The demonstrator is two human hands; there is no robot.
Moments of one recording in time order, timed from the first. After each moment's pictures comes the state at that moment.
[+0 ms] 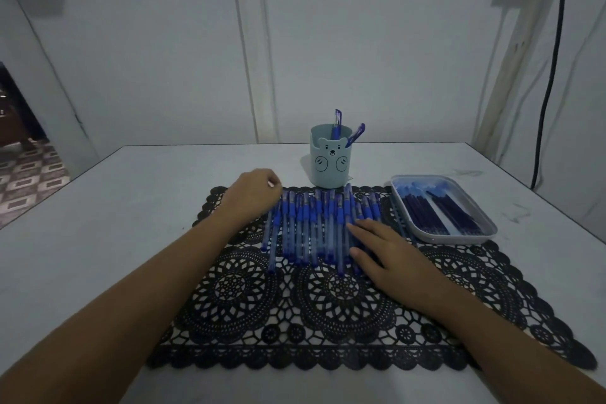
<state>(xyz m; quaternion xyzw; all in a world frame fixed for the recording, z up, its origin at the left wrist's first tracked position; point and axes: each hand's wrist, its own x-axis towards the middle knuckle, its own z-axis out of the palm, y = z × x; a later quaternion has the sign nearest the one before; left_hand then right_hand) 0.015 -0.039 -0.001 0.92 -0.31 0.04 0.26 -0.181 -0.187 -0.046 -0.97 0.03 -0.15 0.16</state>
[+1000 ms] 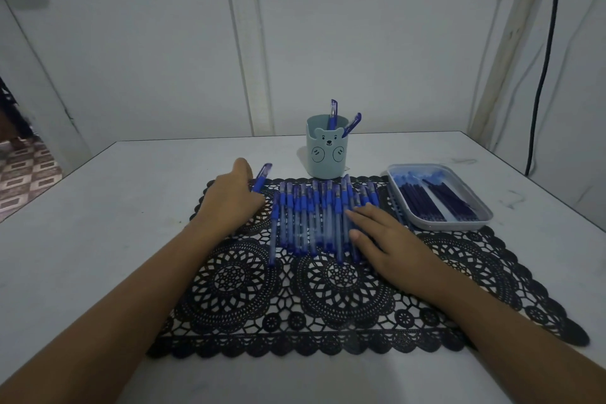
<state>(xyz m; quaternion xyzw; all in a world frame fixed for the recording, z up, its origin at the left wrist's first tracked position) -0.013 -0.010 0.004 0.92 -0.28 0.07 0.27 -0.182 -0.186 -0.047 -0.96 0.03 -0.17 0.20</state>
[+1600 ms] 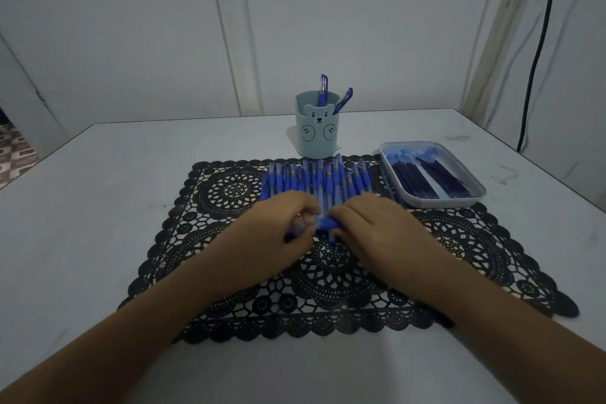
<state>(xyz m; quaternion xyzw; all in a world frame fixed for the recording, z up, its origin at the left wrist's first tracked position) -0.093 -0.001 -0.010 0.74 -0.61 0.05 0.27 -0.195 -0.168 -0.037 -0.95 -0.11 -0.29 -0.04</state>
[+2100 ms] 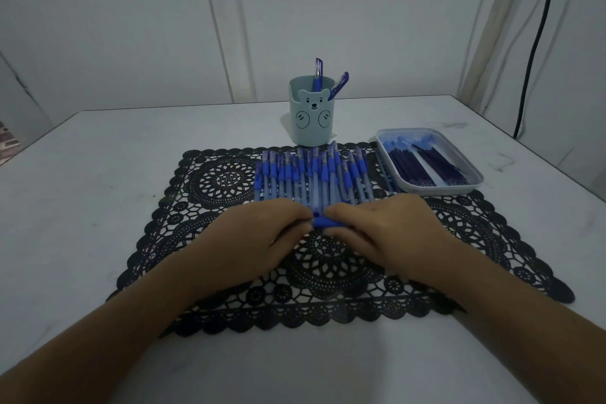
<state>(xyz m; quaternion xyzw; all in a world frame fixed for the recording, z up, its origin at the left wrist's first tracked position) -0.088 0.005 -0.017 0.78 -0.60 0.05 0.18 -0.207 -0.169 -0.023 -0.97 -0.10 -0.20 0.04</state>
